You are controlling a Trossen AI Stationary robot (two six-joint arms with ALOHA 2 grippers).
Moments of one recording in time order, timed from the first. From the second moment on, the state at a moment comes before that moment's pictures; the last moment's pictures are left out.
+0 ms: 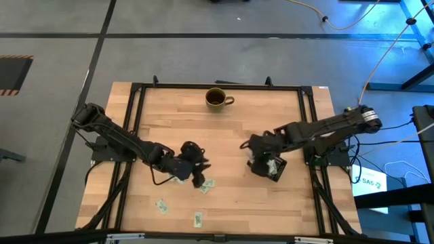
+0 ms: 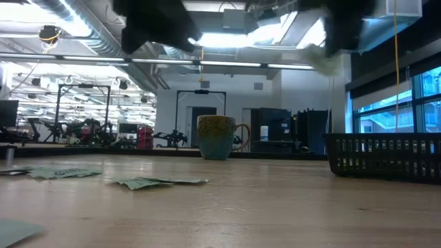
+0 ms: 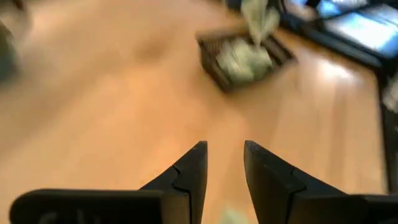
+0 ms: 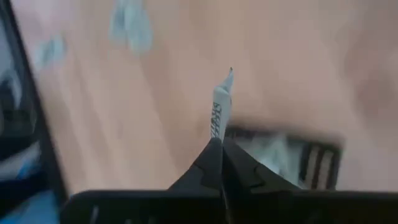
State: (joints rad) left arm -0.43 1.49 0.99 -0.22 -0.58 -0.75; right arm 0.25 1.43 1.22 -0.90 0.05 0.64
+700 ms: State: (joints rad) left arm -0.43 1.49 0.99 -0.32 -0.34 -0.88; right arm 0.21 1.39 0.76 -0.61 -0.21 0.68
